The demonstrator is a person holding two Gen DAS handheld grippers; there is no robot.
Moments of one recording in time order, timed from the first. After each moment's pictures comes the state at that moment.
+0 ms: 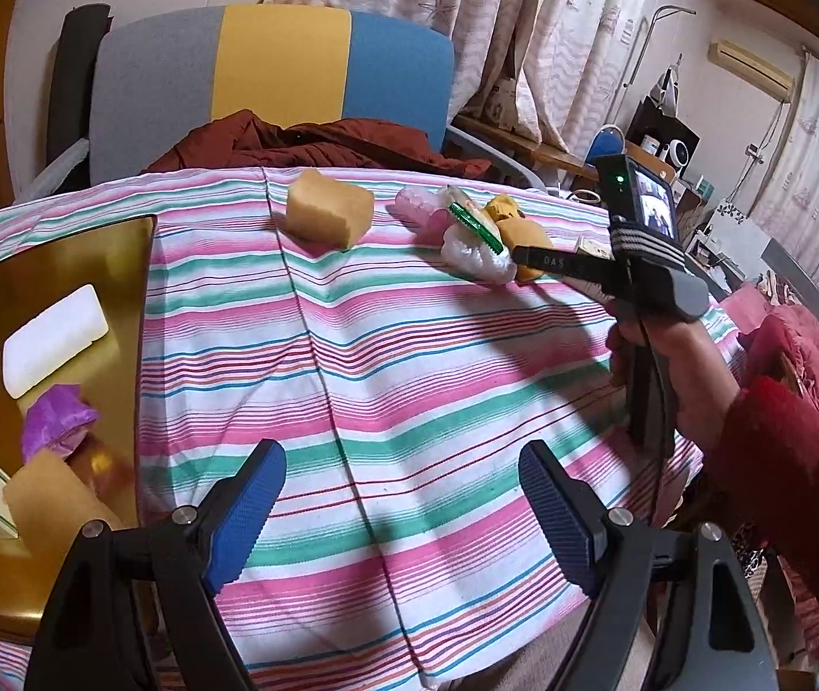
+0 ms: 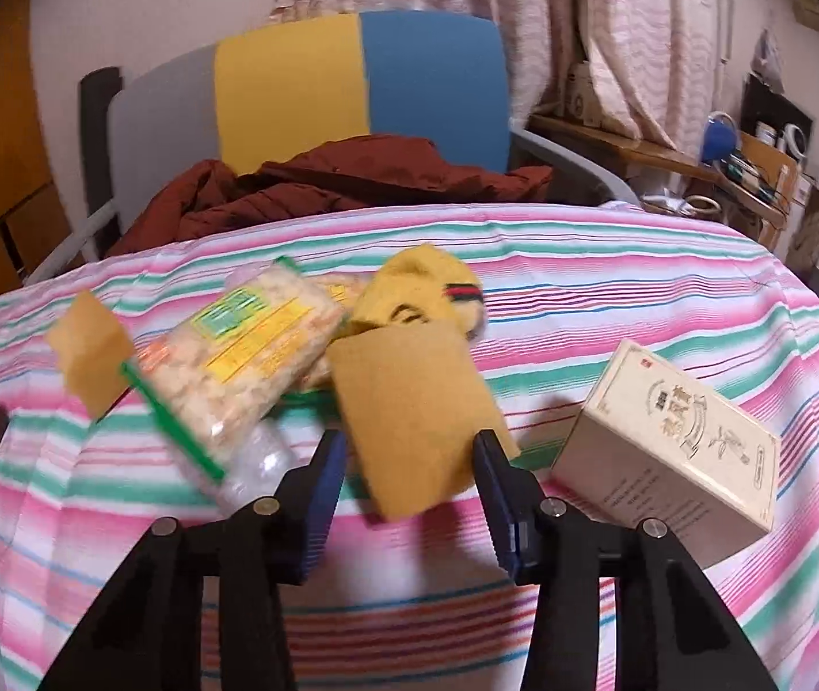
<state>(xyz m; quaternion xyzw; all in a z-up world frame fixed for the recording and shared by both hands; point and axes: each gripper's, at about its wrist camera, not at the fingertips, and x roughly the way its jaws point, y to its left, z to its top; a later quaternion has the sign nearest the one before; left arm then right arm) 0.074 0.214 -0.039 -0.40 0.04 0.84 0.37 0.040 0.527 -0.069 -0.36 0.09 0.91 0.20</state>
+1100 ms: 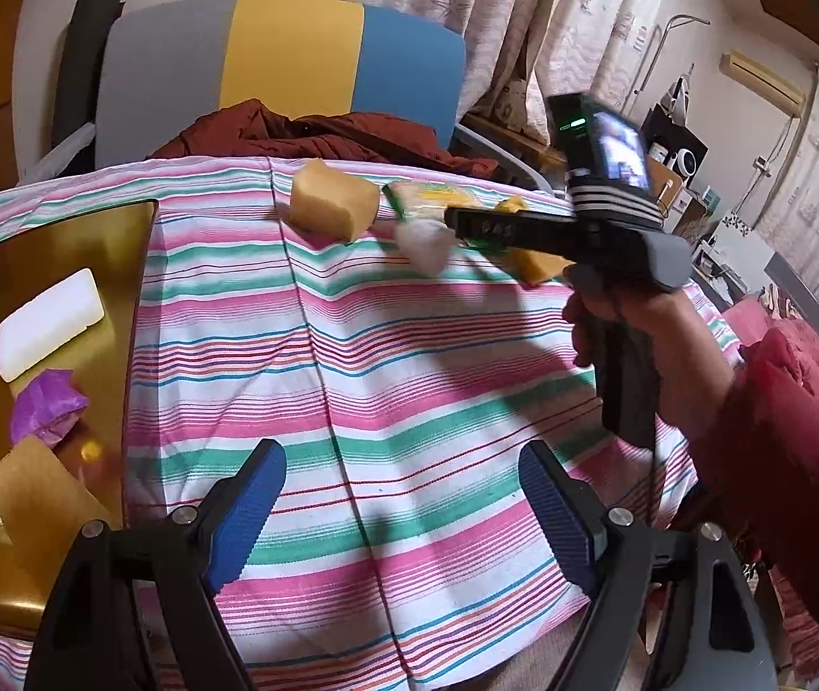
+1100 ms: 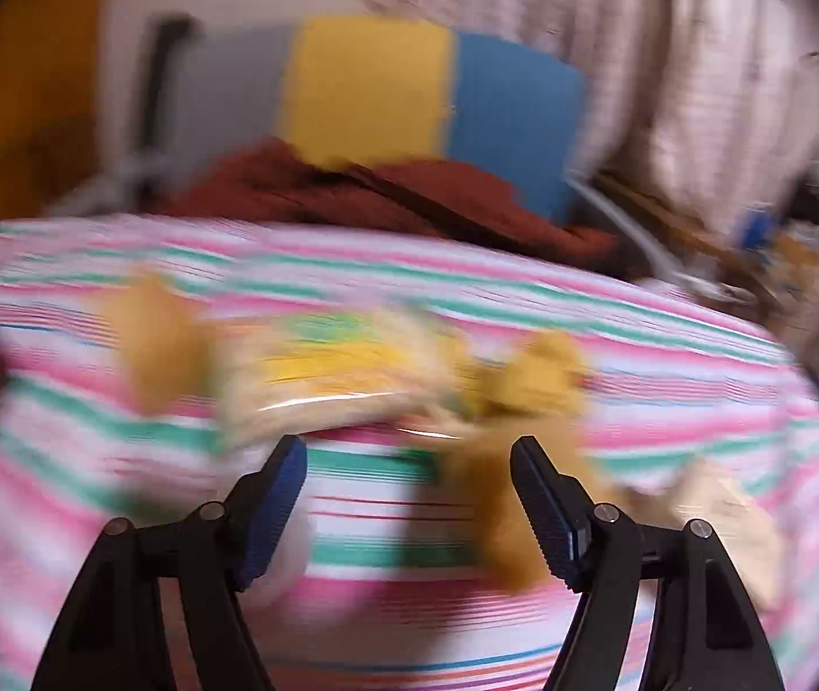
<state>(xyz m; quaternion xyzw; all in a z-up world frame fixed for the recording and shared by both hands) 0.072 0.215 -0.040 -0.41 0.03 0.83 0.37 0.004 0.467 -0.045 -0.34 0.02 0.93 0.13</state>
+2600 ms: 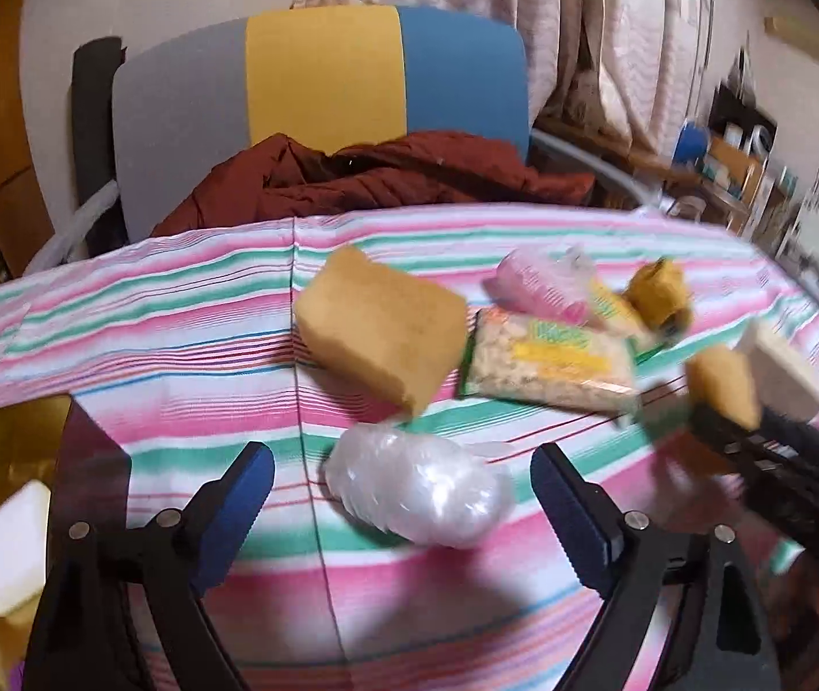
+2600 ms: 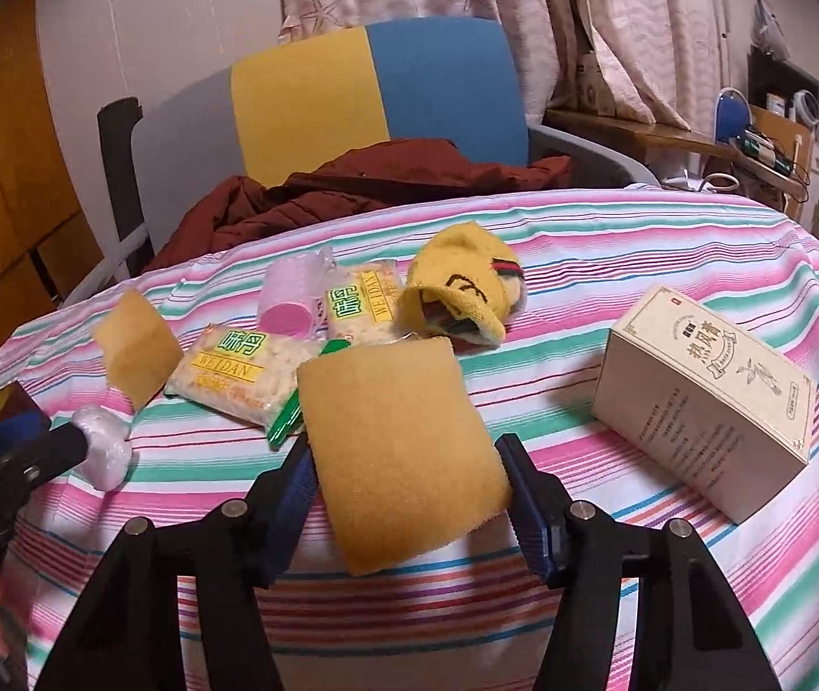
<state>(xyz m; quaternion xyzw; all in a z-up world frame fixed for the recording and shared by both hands) -0.071 0.330 -0.064 -0.38 0.11 0.88 0.27 0.057 0.527 -0.082 -0.33 0.15 0.91 0.19</state>
